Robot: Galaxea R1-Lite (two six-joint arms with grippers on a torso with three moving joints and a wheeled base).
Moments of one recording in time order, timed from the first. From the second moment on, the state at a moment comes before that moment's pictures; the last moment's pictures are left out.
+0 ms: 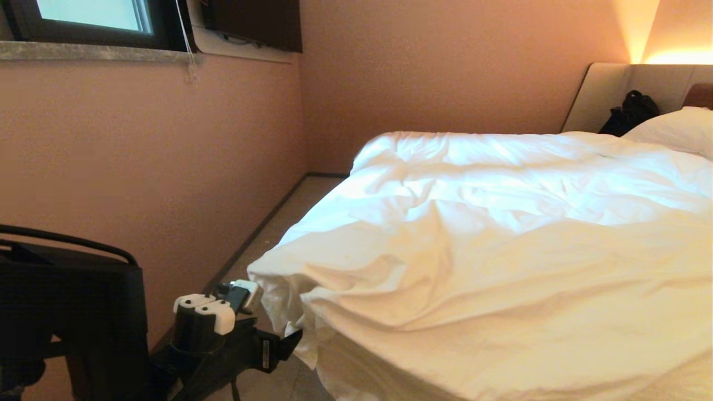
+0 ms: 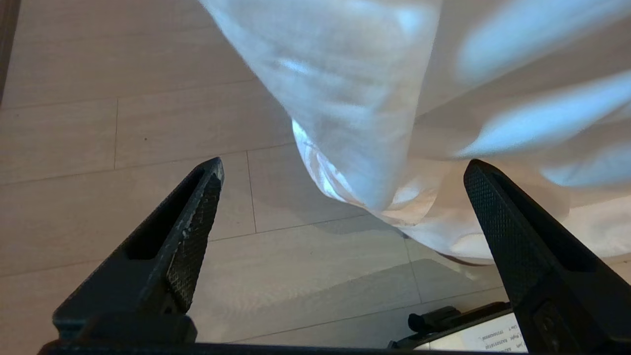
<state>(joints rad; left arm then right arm) -0.37 2.11 -0.23 -1.36 -0.01 -0.10 0.01 0.00 -0.03 0.07 0.01 -0.02</state>
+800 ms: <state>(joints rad) -0.37 2.12 -0.27 -1.35 0.04 -0.10 0.01 0.00 -0.03 0.07 0.01 -0.02</state>
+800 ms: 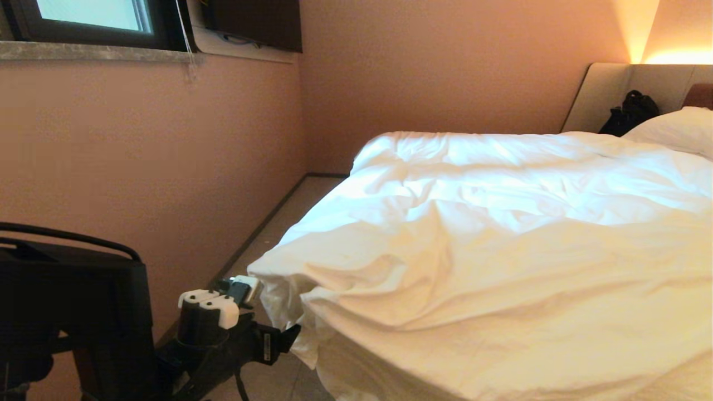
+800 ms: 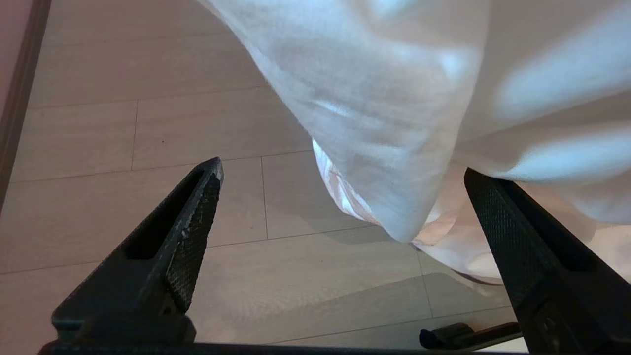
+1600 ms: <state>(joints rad) -0.37 2.14 -0.30 -1.35 0.04 -0.10 0.01 0.00 -0.03 0.07 0.01 -0.02</state>
